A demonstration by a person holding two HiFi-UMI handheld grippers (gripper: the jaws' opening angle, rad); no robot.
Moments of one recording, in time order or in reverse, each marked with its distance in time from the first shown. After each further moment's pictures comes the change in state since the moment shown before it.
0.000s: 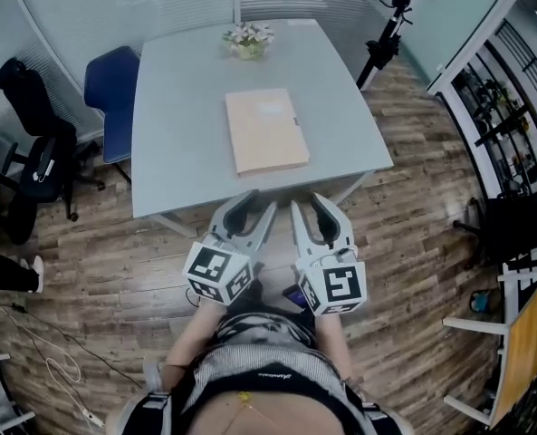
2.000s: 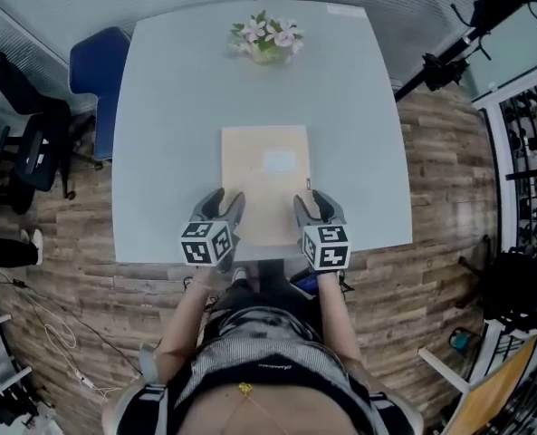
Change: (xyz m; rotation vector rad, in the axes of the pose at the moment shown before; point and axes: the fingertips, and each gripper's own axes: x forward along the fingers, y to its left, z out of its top) left arm 0.217 0.310 -0.147 -0.280 0.405 0.446; right arm 0.315 -0.196 -0.248 0.151 0.607 0.111
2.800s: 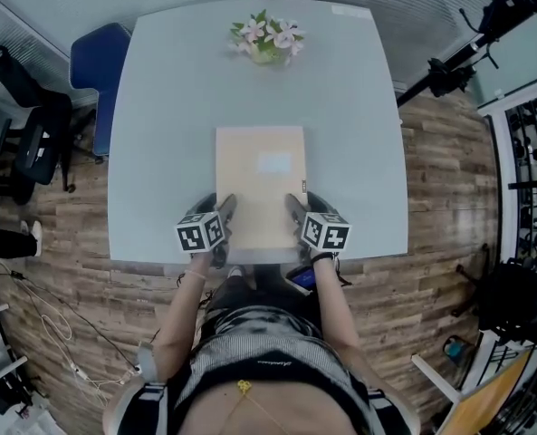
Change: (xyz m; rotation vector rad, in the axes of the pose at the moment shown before) left arm 0.041 0.040 -0.049 -0.151 0.137 0.102; right arm 0.059 -0.032 -0.044 0.303 0.101 0.130
